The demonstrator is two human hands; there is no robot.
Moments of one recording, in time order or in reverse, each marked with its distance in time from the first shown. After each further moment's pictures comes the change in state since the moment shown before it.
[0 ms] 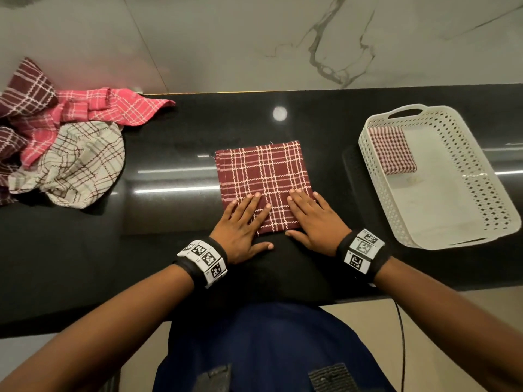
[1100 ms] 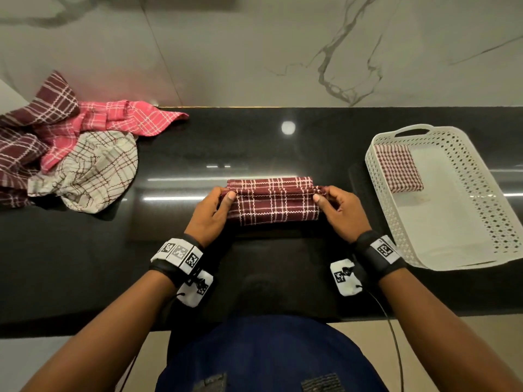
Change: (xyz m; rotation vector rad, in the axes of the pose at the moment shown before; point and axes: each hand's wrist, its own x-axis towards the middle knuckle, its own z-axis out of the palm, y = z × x) left_hand -0.001 -0.058 -0.049 -1.058 0.412 -0.371; right_hand 0.009 0.030 -0.045 0.990 0.503 0.231
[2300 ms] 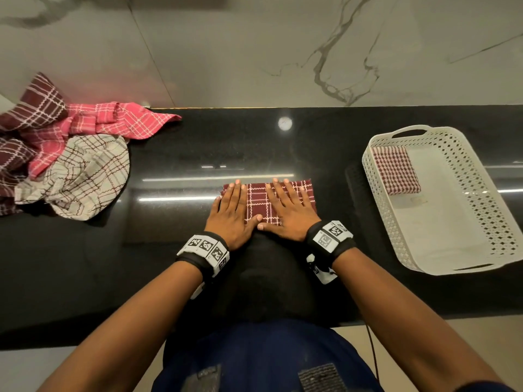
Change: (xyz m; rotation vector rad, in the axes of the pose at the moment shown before) left_hand 0.022 -0.011 0.055 0.942 -0.297 -0.011; right_hand 0.041 0.003 0.080 -0.813 -0.585 -0.034
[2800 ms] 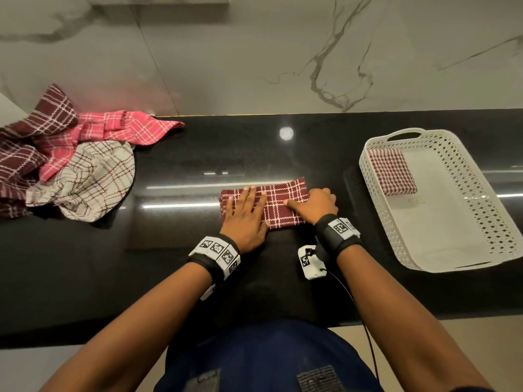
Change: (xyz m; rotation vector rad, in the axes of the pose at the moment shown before) left_hand -0.005 0.029 -0.009 -0.030 0.039 0.094; right_hand -0.009 0.021 -0.028 0.512 0.258 0.595
